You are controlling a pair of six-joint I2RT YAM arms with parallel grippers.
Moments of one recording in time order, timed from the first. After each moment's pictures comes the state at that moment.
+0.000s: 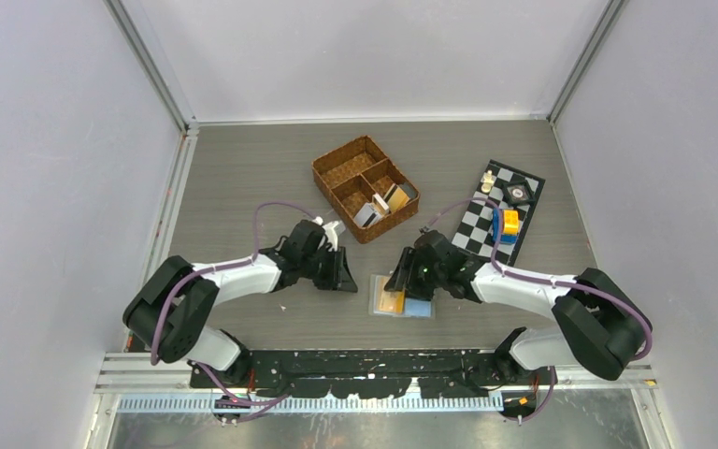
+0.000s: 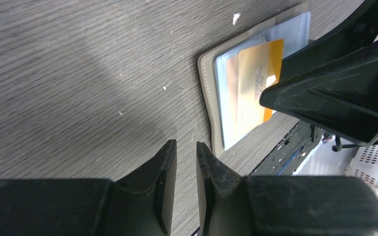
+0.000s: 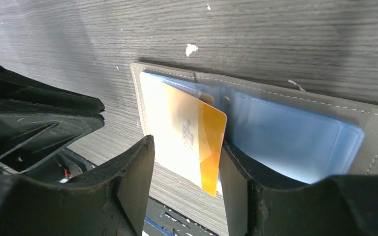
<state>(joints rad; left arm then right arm) -0.65 1.46 0.59 0.01 0.42 -0.61 0.73 1.33 0.52 -0.08 -0.15 1.01</state>
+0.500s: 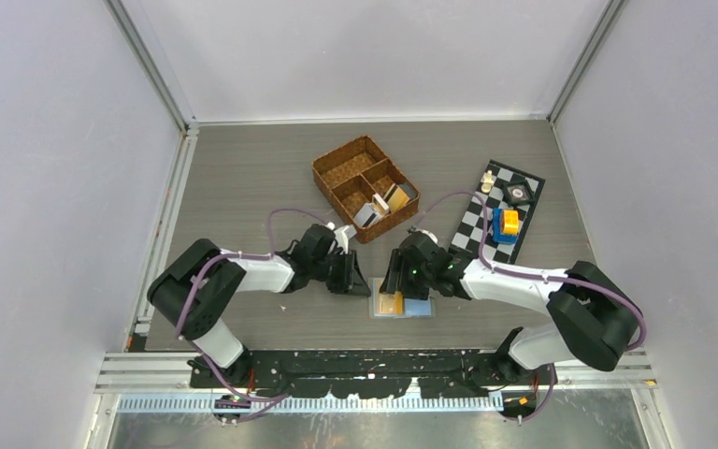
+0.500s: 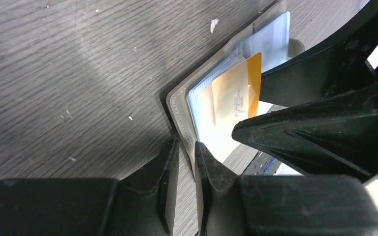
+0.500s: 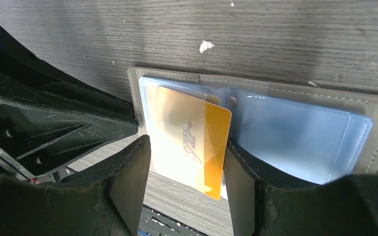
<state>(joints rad) -0.69 1.61 0.58 0.23 0.51 -0.72 0.82 1.38 0.62 -0.19 -0.04 0.95</state>
